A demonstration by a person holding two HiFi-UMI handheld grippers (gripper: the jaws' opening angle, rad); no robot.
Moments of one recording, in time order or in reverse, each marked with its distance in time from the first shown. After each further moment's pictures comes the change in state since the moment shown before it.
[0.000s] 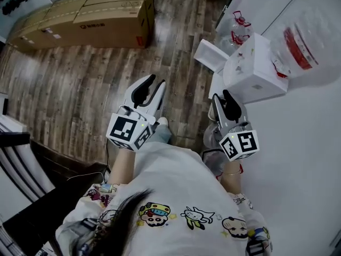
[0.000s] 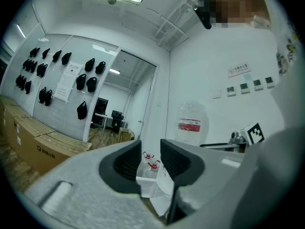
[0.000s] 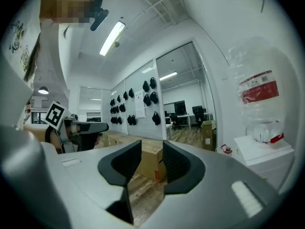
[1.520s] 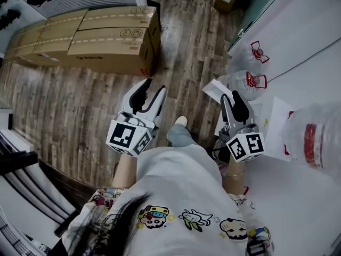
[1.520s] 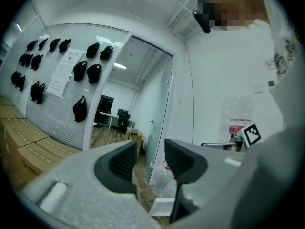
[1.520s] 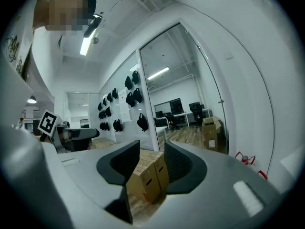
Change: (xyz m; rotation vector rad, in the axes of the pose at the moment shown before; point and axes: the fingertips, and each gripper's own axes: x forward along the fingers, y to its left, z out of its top) left arm 0.278 0.238 0.051 -0.023 0.023 0.067; right arm 0.334 -0.185 0.061 0.096 -0.010 -0.015
